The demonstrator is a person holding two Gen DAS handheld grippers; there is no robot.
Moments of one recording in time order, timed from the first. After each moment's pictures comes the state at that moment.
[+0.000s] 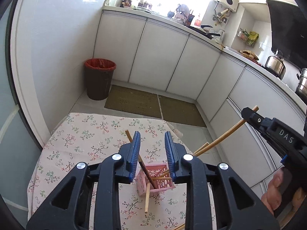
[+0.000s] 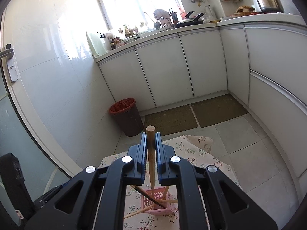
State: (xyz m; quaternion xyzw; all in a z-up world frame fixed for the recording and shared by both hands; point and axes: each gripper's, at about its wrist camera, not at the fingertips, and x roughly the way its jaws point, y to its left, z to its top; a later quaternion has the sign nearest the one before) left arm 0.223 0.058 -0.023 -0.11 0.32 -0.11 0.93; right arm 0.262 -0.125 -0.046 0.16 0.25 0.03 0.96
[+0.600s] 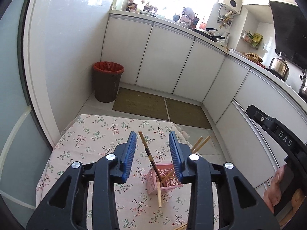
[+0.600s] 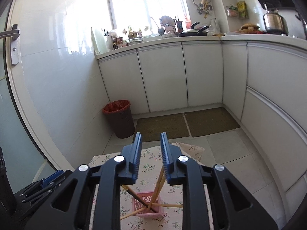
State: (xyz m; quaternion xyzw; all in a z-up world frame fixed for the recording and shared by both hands) left arm 0.203 0.071 -0.011 -0.10 0.31 -0.10 0.94; right arm 0.238 -0.103 -0.034 0.09 0.22 -0.01 0.97
